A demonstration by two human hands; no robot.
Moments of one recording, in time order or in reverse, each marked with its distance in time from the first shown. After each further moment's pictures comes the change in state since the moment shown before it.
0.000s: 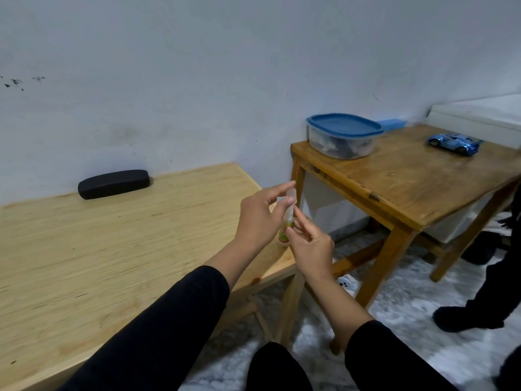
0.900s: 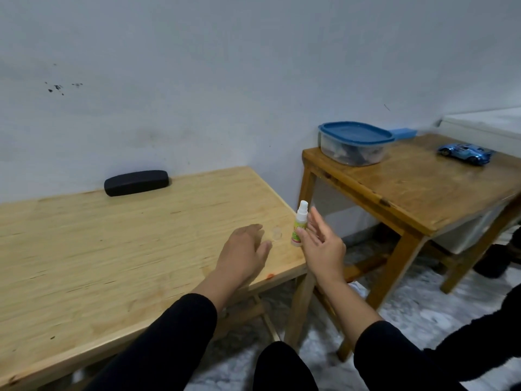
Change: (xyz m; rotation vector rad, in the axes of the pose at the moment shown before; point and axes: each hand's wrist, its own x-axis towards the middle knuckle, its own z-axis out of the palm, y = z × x) left_hand -0.055 -0.050 -0.033 0.517 -0.183 -0.291; right_hand -0.010 -0.005 0.006 -0.102 0.038 0.003
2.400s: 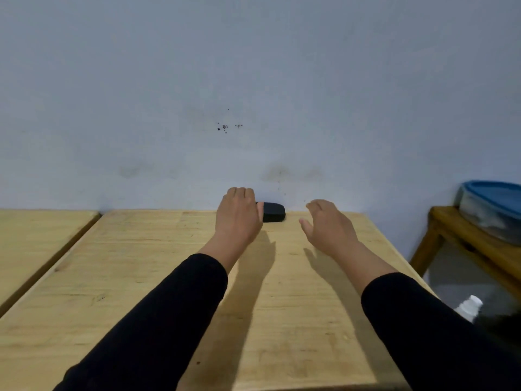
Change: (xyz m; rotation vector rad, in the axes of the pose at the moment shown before) left_hand 0.057 -0.143 -0.217 0.547 0.397 -0.149; right_hand 0.065 -0.125 0.226 -0.978 -0.513 -0.627
